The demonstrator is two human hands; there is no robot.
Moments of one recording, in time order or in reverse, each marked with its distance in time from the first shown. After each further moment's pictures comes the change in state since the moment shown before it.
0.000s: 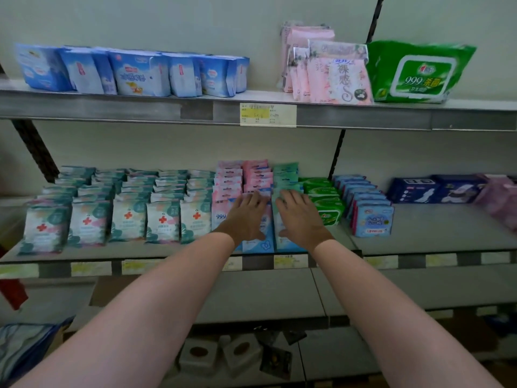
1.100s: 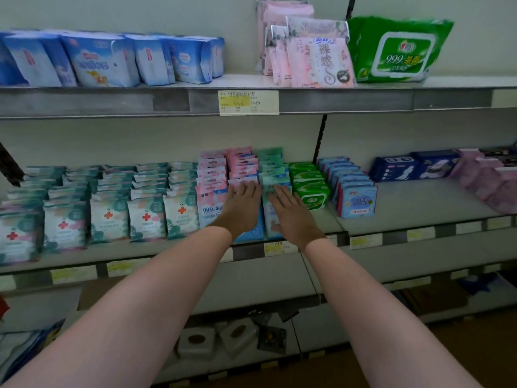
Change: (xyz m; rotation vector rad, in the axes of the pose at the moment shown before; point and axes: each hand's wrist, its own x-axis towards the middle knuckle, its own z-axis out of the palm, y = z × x) left_hand 0.006 0.022 -0.007 0.054 -0.017 0.002; right_hand -0.020 0.005 0.037 0.241 -0.072 0.091
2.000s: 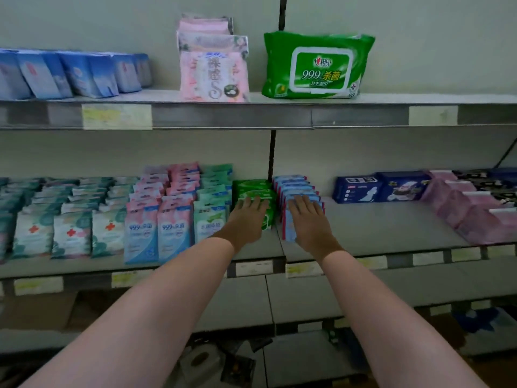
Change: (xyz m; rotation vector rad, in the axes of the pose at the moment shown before) left_hand 0.106 0.165 -0.002 0.003 -0.046 -0.015; right_hand -0.034 0.219 0.004 -0.111 0.018 0.101
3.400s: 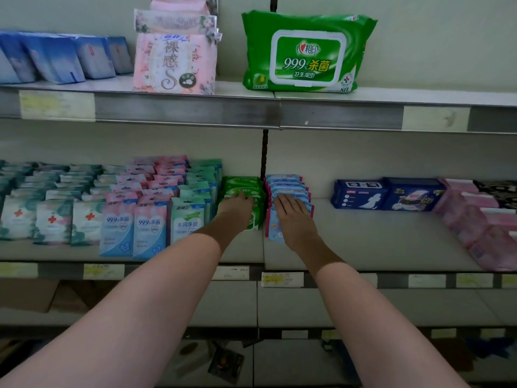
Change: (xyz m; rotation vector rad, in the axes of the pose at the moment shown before) left_hand 0.050 0.020 -0.003 0.018 -0.035 -0.244; right_hand 0.037 0.029 0.021 0.036 -0.034 -0.171
